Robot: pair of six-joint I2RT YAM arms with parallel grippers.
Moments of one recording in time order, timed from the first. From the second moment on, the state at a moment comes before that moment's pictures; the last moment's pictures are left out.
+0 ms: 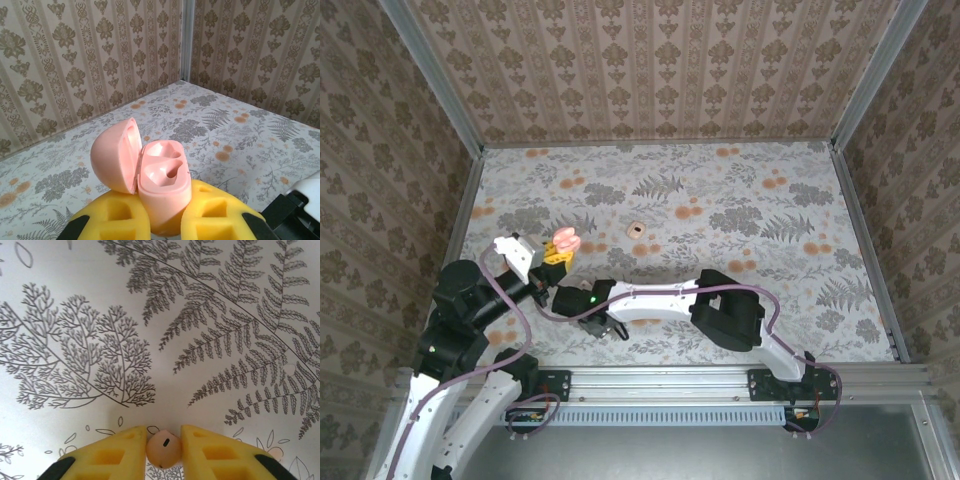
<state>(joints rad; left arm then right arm) -0.44 0.42 0.82 -0.53 0.44 0.06 1.23 2.22 1.70 -0.85 0.28 0.46</state>
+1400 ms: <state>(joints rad) -0.55 0.67 0.52 0.15 0.48 -0.01 0.79 1.18 1.07 -0.34 -0.22 0.86</state>
